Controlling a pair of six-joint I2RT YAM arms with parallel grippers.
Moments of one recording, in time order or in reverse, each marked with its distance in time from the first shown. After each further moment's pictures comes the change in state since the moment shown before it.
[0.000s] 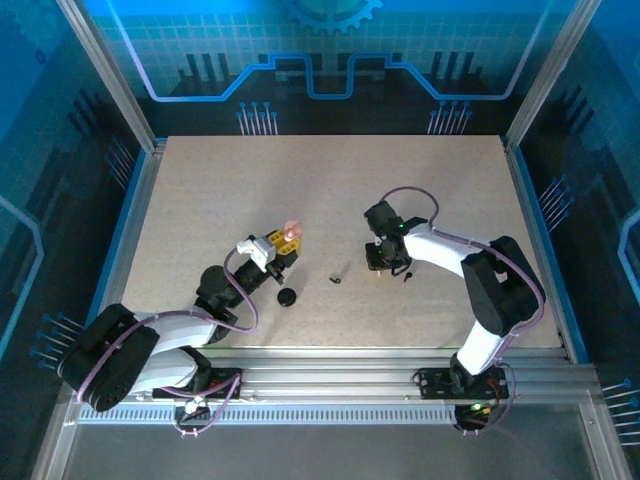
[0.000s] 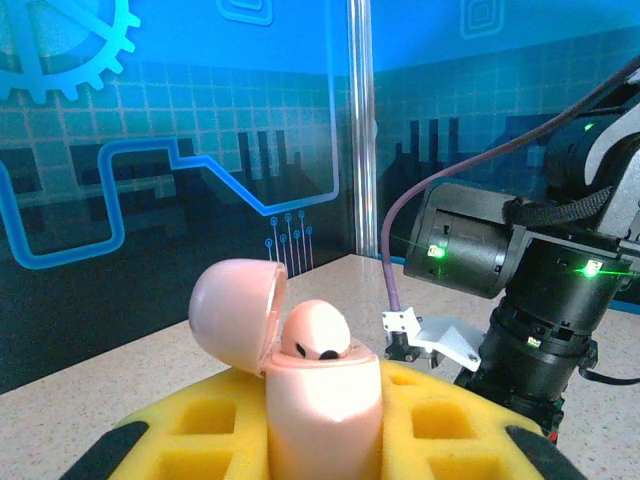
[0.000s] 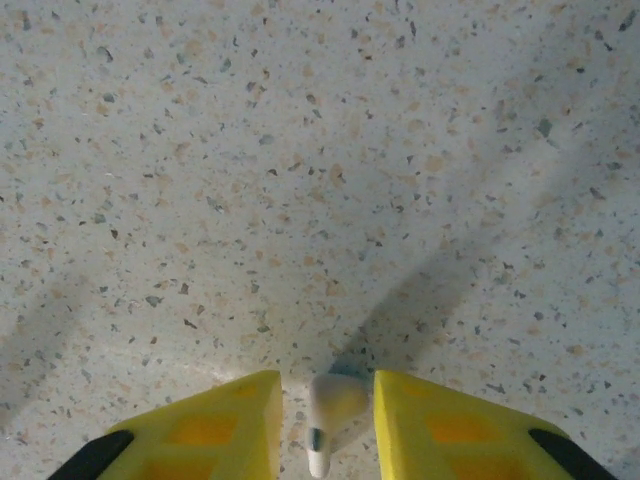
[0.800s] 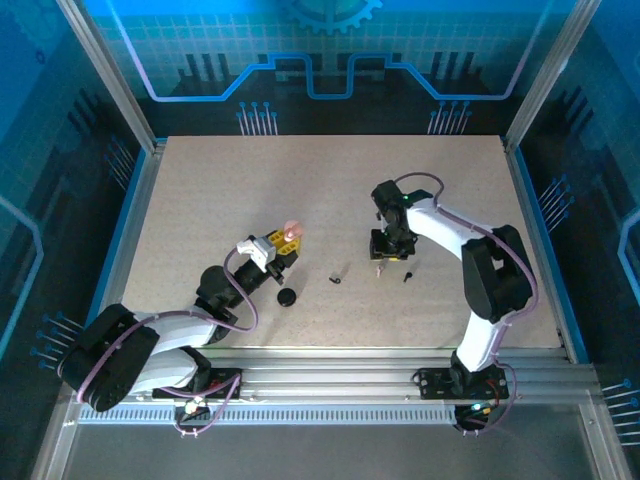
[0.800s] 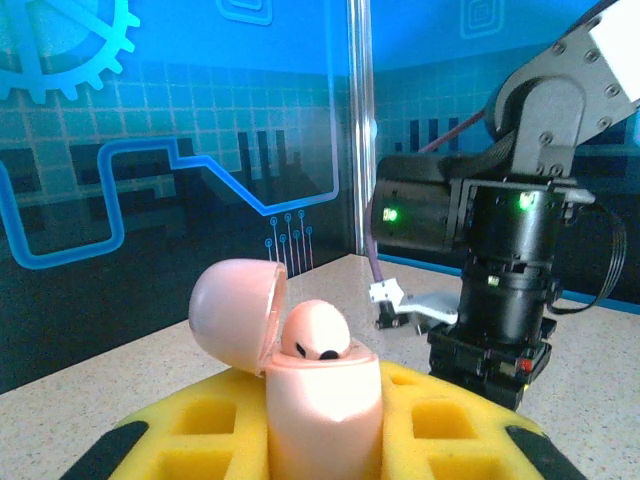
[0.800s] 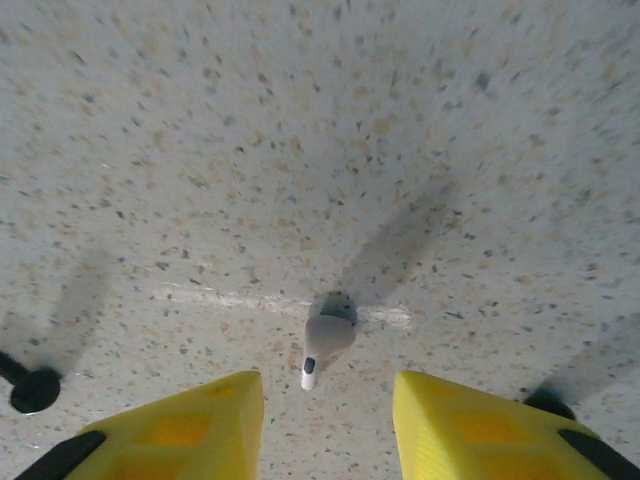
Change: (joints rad) left arm 0.000 0.000 0.000 0.000 0.000 0.000; right arm -0.091 0.109 0.247 -0.332 -0.149 0.033
